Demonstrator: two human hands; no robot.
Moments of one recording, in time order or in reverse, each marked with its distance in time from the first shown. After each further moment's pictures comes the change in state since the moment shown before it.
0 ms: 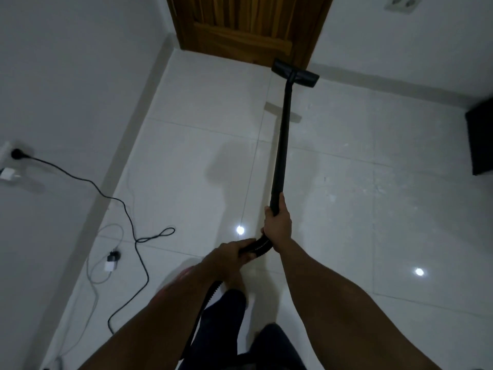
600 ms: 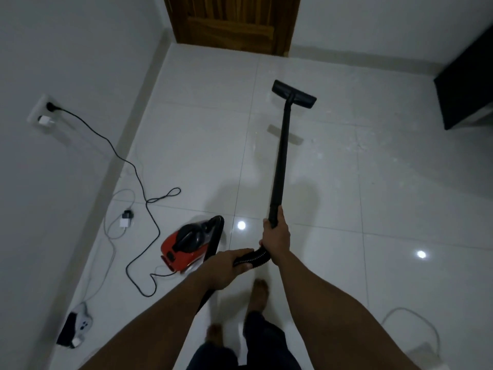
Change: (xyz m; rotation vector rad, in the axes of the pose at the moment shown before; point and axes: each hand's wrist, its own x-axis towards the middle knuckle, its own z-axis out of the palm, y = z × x) left_hand -0.224 -0.092 0.237 0.138 -0.027 0.066; right_hand -0.282 0.215 -0.054 0.066 0.014 0.049
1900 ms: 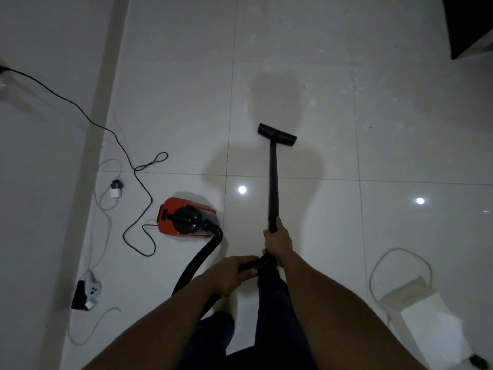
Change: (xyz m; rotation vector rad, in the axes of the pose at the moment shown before) left_hand -0.019 -0.034 0.132 -0.086 -0.245 -0.075; right_hand -0.033 0.180 -0.025 -0.195 -0.105 0.344
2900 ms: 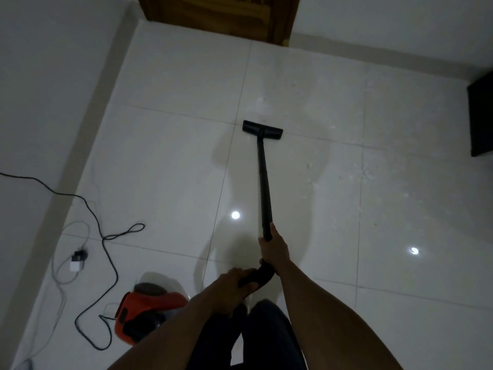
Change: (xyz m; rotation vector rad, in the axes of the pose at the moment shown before) left_hand 0.255 0.176 -0.314 -0.117 0.077 -0.032; right_hand 0.245 -0.395 -0.120 -0.128 -0.068 -0.153
